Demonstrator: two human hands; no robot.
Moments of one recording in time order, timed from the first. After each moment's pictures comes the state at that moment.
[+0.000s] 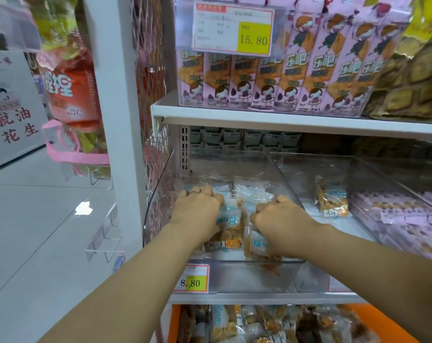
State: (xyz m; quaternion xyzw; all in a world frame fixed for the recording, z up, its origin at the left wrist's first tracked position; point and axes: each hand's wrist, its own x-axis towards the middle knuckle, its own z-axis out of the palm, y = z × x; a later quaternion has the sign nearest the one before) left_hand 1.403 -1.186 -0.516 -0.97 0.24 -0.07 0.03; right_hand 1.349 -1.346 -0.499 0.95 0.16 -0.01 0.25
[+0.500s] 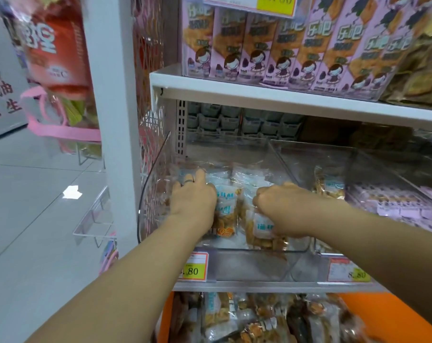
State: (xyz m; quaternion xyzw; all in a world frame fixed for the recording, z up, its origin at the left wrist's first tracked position) left_hand 1.404 -1.194 -0.528 -0.98 0.17 -0.06 0.05; right_hand 1.355 -1.344 -0.482 0.96 0.14 -0.09 0.23
